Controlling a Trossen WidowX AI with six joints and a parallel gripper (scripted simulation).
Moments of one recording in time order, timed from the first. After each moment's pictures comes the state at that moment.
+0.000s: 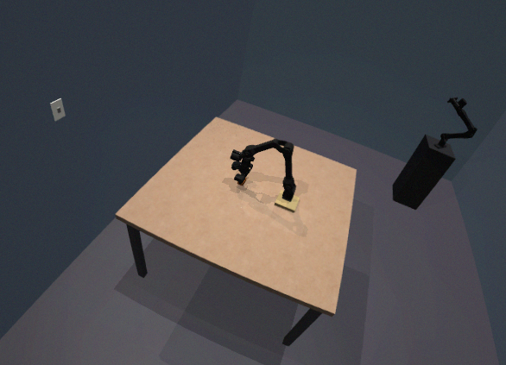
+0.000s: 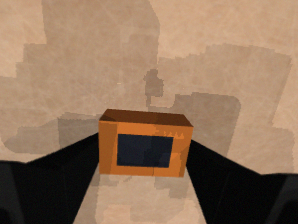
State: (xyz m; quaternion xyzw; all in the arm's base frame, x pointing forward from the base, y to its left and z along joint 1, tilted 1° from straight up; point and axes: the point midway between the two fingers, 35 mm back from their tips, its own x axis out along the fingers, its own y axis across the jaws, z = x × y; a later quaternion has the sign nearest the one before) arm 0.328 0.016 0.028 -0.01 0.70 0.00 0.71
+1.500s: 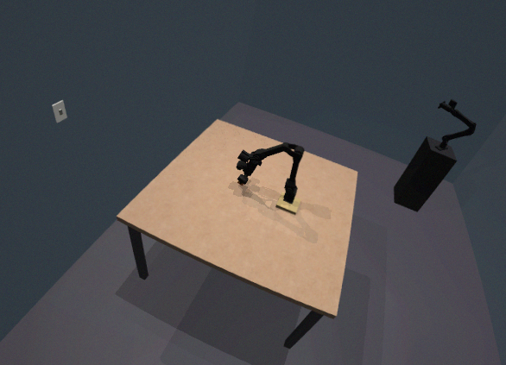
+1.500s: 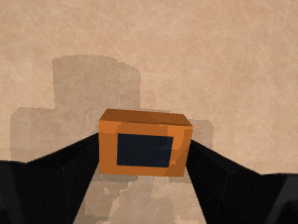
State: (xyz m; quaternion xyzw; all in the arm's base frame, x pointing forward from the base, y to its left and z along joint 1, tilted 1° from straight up) arm 0.329 0.017 0.046 -0.01 0.60 0.00 0.80
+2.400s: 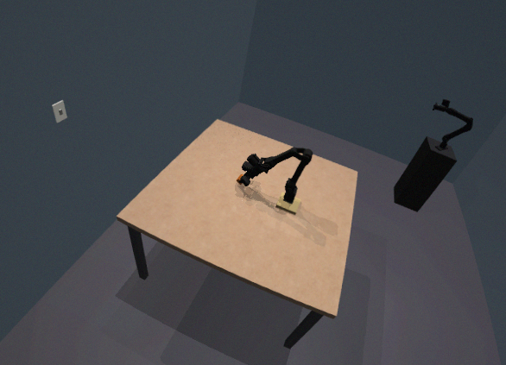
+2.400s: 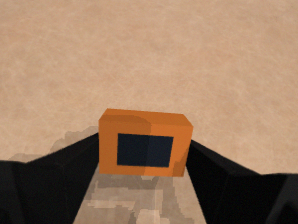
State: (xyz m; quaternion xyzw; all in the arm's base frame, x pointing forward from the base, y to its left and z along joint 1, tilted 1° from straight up) arm 0.328 0.017 0.047 -0.01 0.45 0.00 0.89
